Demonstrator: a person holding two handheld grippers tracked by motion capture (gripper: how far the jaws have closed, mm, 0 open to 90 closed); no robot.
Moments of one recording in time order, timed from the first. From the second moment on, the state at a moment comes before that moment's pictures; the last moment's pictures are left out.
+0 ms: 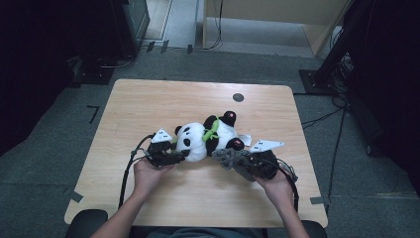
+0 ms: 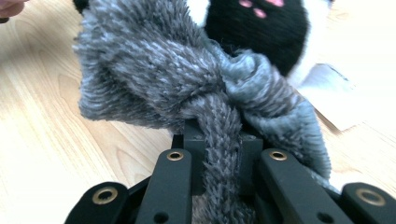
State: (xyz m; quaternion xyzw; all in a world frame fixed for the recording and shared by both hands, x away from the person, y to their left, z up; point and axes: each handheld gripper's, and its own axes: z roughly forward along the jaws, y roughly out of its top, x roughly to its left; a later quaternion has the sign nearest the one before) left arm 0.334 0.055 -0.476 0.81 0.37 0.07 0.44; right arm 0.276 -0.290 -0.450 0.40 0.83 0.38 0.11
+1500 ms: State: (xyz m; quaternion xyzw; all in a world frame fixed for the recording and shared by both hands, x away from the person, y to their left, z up) left arm 0.334 0.059 -0.480 0.81 0.37 0.08 0.45; right arm 0.380 -0.375 -0.469 0.56 0.72 0.38 0.16
